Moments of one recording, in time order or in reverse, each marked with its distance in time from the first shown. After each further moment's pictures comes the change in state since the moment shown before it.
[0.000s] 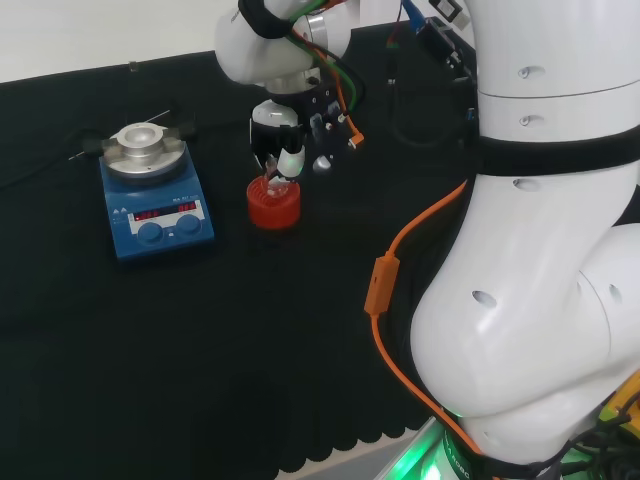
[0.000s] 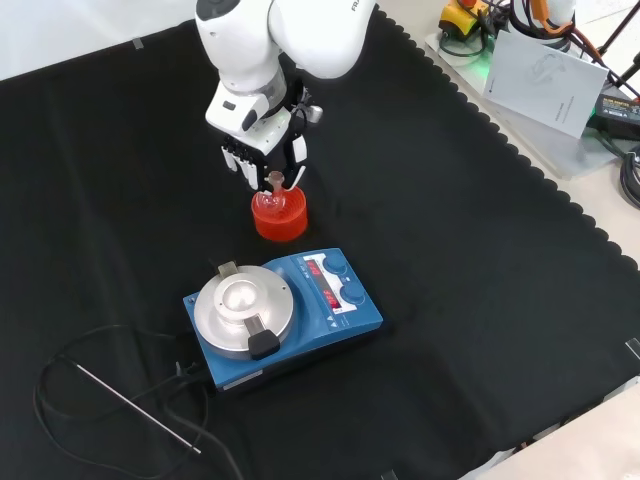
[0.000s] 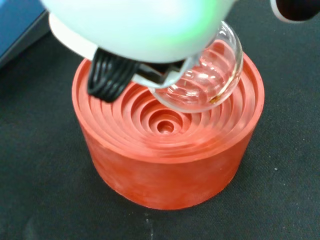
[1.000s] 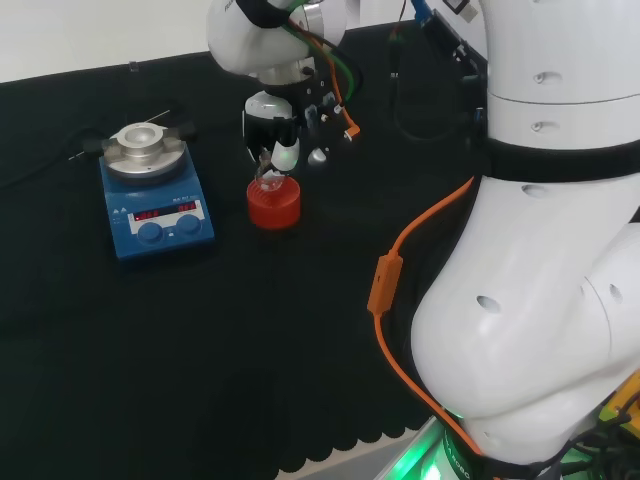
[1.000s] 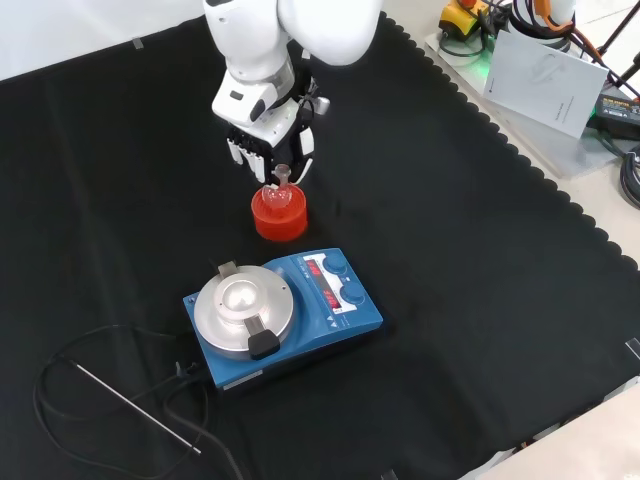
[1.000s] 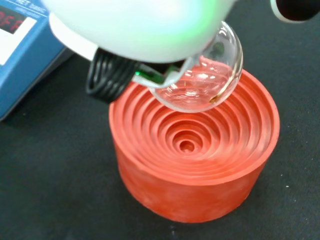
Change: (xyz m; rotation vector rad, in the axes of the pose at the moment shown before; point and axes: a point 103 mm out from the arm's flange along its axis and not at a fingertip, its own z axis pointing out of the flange) arm 0.016 -0.007 -0.022 -0.003 -0.007 -0.014
